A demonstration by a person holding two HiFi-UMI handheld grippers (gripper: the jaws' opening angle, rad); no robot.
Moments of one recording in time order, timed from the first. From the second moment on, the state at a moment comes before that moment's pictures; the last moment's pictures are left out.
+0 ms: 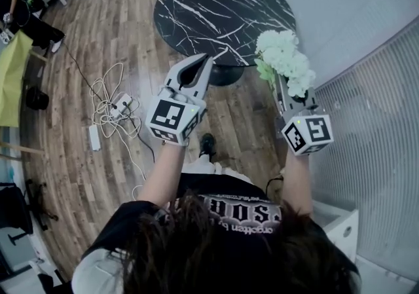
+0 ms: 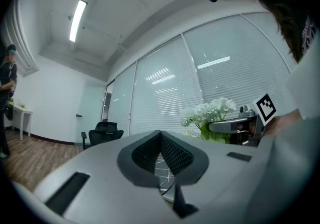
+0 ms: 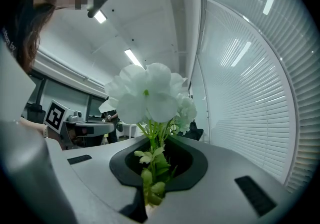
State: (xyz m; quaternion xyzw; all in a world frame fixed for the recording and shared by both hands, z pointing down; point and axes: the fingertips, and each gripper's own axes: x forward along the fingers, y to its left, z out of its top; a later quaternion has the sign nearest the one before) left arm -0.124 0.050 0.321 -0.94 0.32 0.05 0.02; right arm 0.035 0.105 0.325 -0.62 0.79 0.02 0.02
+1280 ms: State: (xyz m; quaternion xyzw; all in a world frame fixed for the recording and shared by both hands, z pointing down) left arm -0.061 -0.166 0.318 -0.96 0.26 0.06 0.00; right arm 0.100 -0.082 0.325 -0.67 0.74 0.01 0.00
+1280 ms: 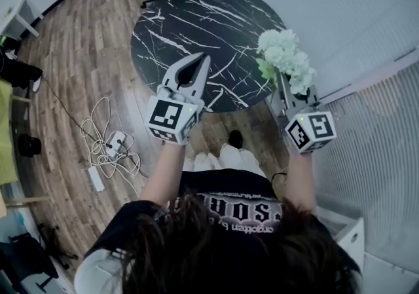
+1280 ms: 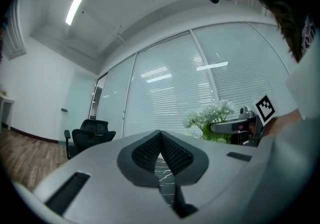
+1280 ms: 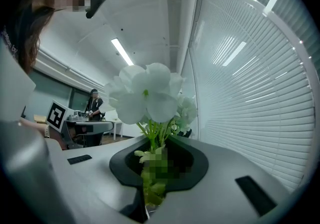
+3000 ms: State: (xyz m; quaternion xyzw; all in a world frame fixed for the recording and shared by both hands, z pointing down) left arm 0.143 -0.375 0.349 -0.93 0.37 0.01 0.00; right arm 0.328 -0.349 0.400 -0.59 0.81 -0.06 -0.03
